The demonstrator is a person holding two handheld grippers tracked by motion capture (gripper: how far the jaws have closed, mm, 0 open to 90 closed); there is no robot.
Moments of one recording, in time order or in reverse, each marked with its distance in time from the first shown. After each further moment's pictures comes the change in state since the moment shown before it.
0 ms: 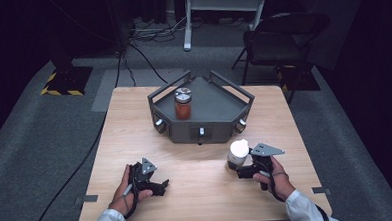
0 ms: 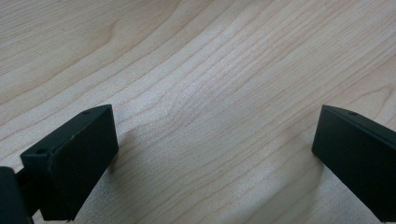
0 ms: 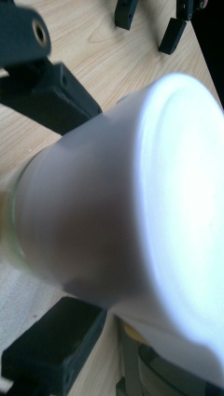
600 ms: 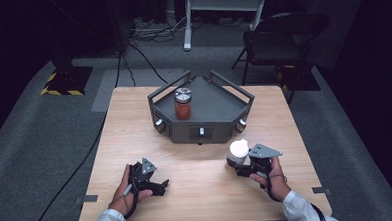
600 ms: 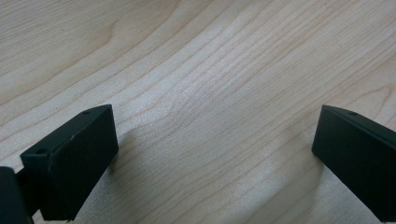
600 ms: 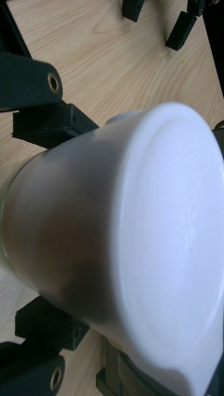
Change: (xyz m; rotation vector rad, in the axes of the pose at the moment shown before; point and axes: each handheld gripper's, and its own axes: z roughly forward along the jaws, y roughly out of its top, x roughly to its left) left arm 0.001 0.000 0.000 0.000 -0.002 0.002; right arm 0.010 0.001 0.001 -0.016 -0.027 -0.087
